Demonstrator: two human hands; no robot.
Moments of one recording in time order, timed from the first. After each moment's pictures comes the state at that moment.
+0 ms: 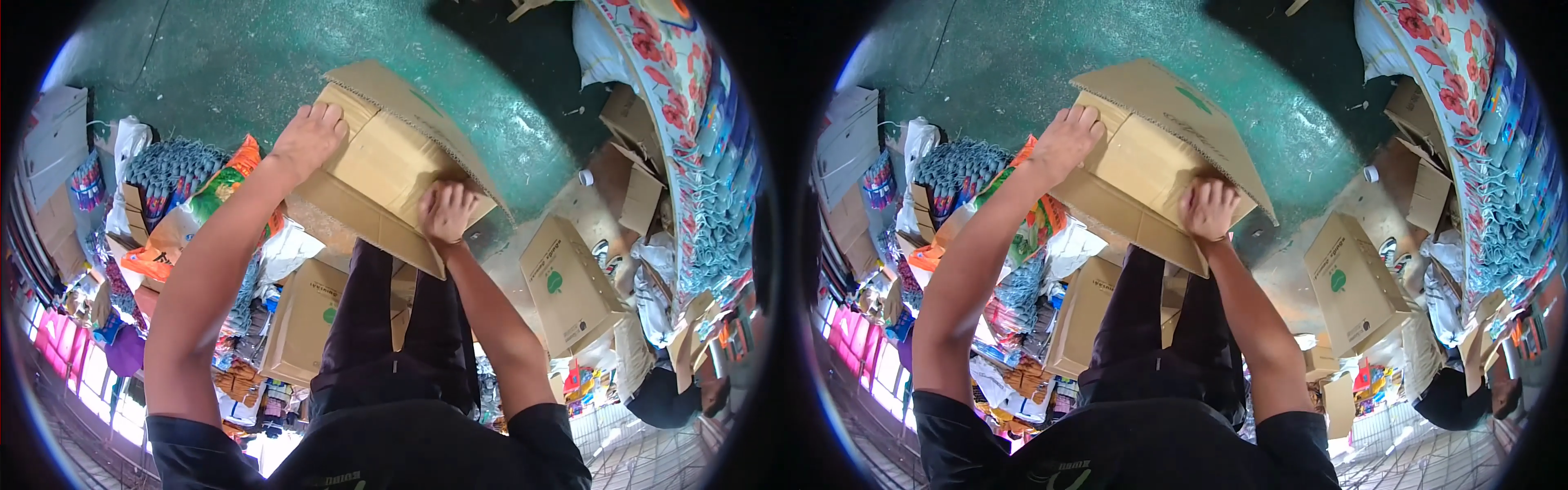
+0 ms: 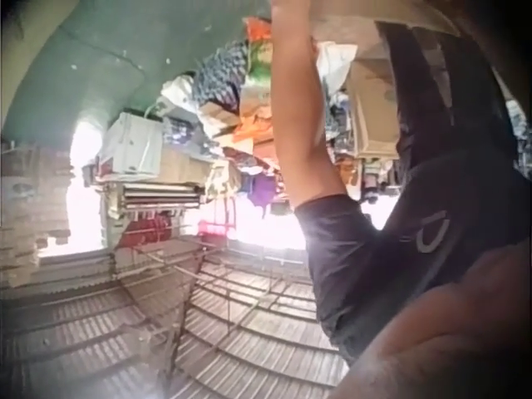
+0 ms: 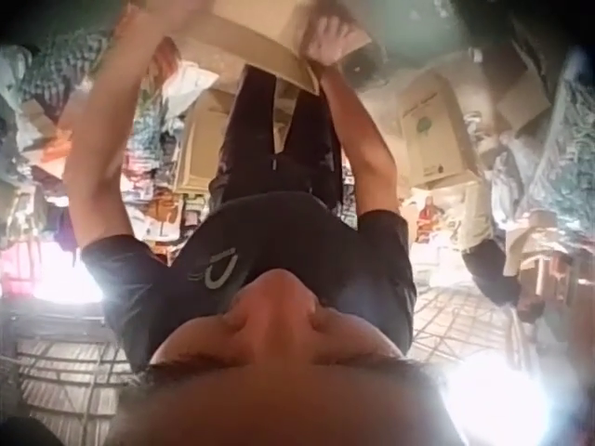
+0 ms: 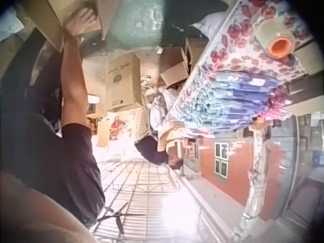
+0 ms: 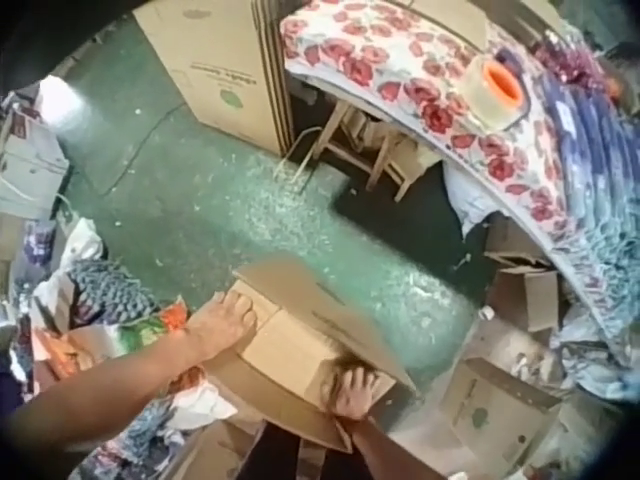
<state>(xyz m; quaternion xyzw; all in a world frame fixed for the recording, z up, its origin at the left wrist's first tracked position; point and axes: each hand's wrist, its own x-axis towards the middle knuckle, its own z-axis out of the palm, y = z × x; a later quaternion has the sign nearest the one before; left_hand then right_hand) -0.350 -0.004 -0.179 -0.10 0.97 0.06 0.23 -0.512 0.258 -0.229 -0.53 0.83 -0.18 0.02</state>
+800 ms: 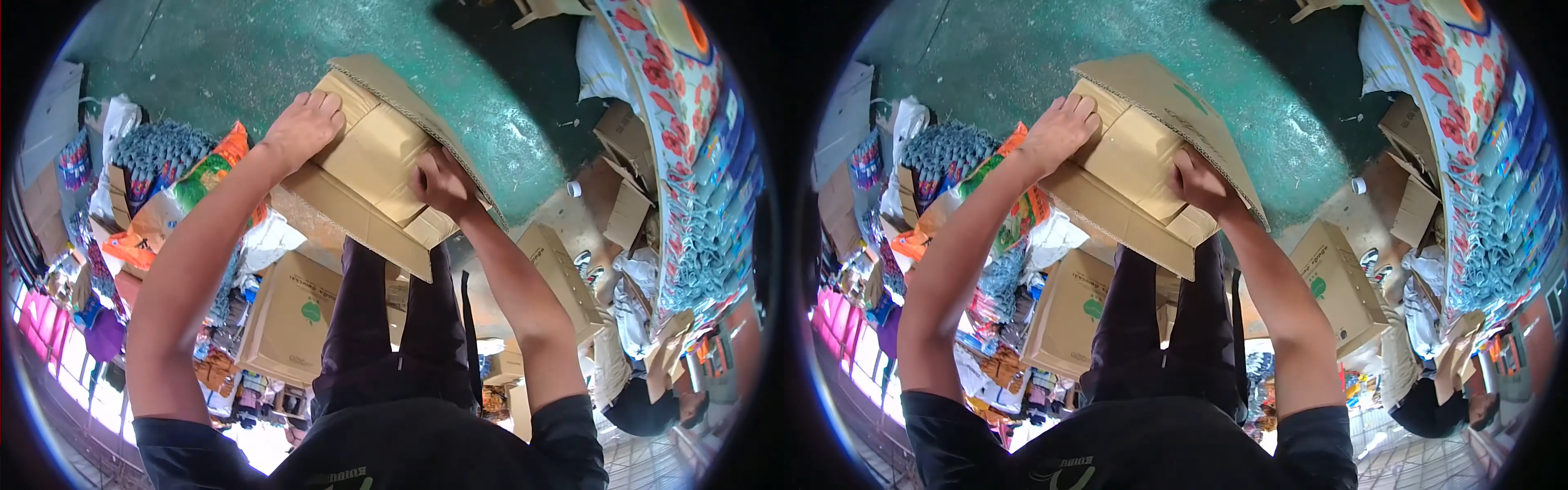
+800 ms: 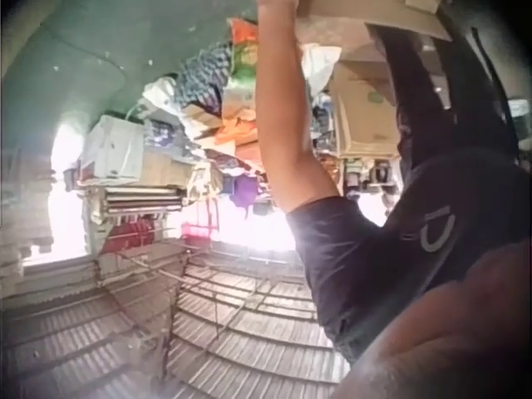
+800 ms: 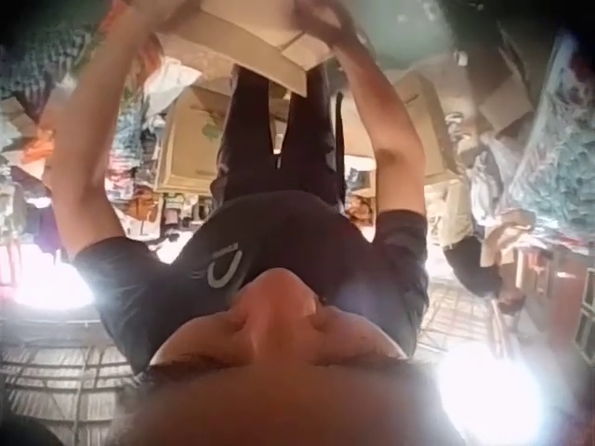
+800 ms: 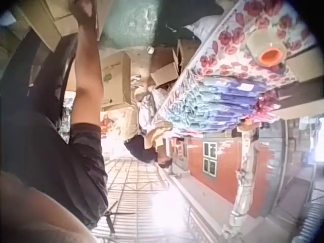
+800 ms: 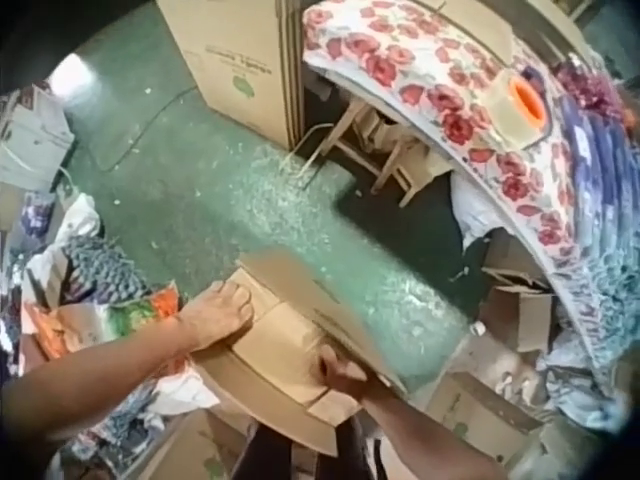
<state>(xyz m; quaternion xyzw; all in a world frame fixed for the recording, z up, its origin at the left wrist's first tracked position) -0.356 -0.006 -0.174 -0.12 0.96 0.10 0.24 -0.578 0.200 -0.230 -0.71 0.65 -0.19 0.19</state>
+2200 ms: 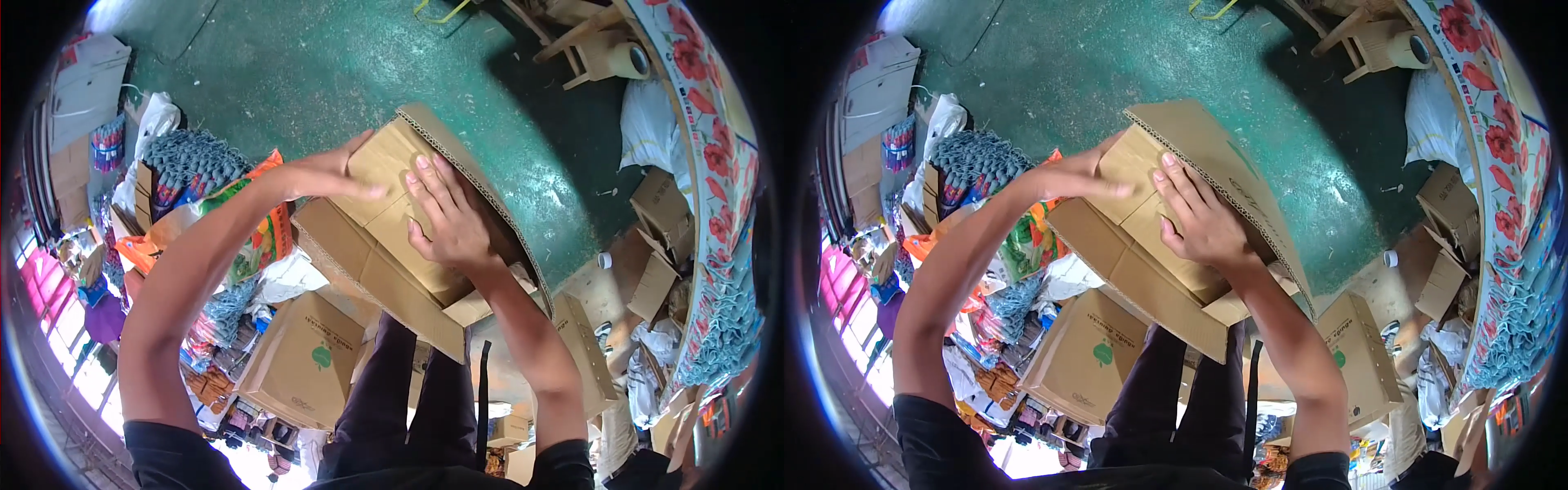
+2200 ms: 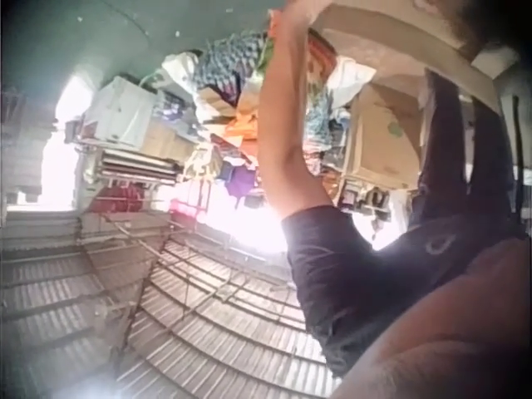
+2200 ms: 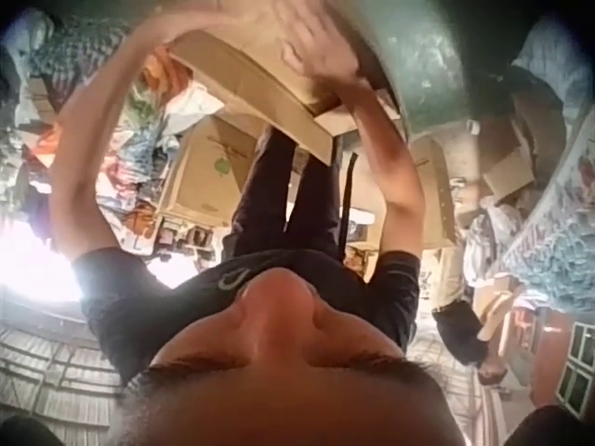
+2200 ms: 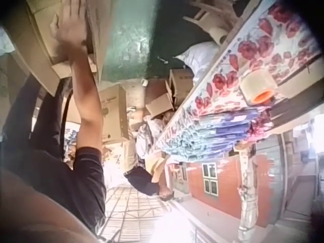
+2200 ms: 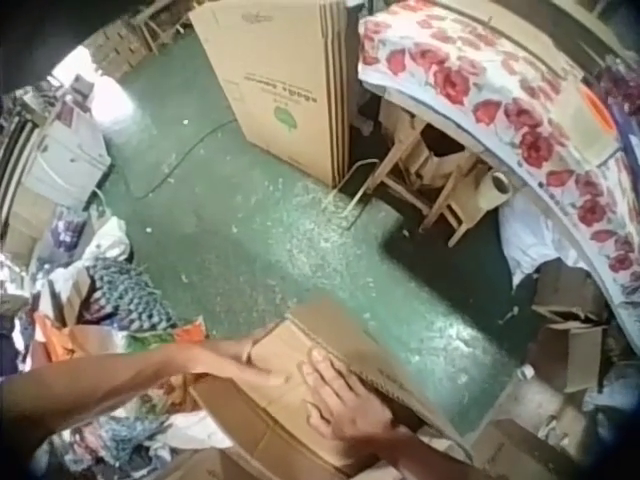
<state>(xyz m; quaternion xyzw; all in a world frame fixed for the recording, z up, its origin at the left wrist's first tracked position) -0.314 -0.037 -0.223 -0.39 0.52 0.75 0.14 -0.539 0.130 -0.226 -0.74 0.57 -0.25 0.26</state>
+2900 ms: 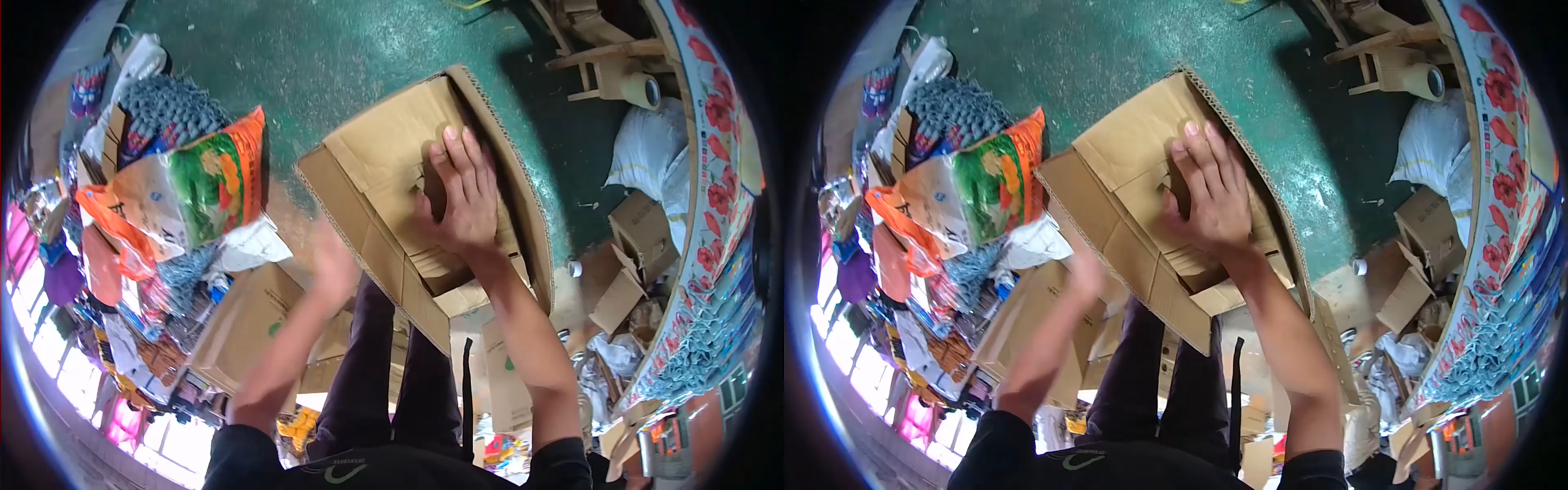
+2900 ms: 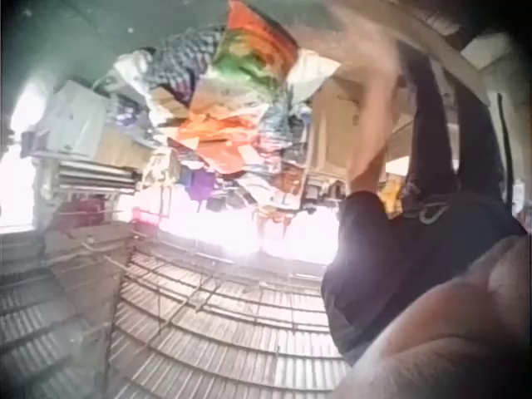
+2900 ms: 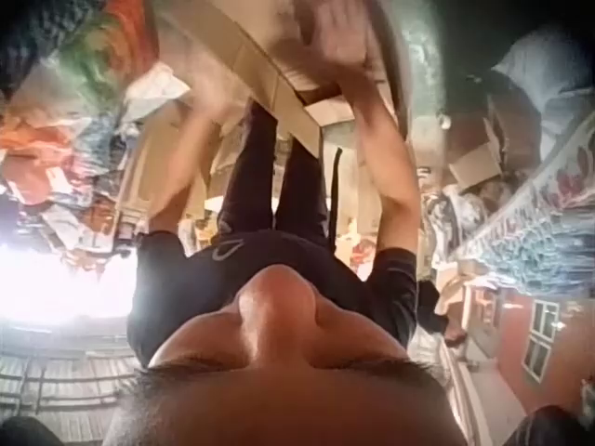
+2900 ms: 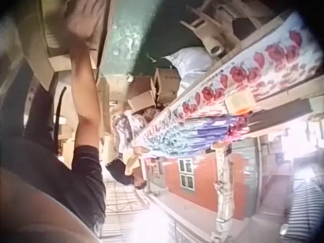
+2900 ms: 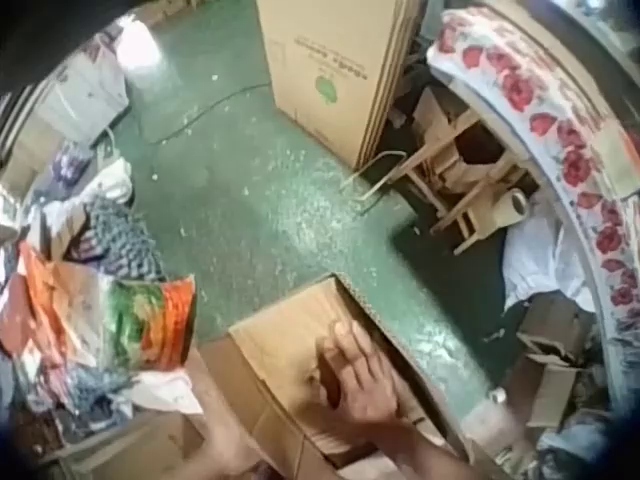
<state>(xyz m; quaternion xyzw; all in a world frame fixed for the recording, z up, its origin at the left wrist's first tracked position) -0.334 0.163 -0.197 -0.57 0.09 0.69 -0.43 -0.537 0.129 -0.226 -0.74 0.58 -0.24 0.23</state>
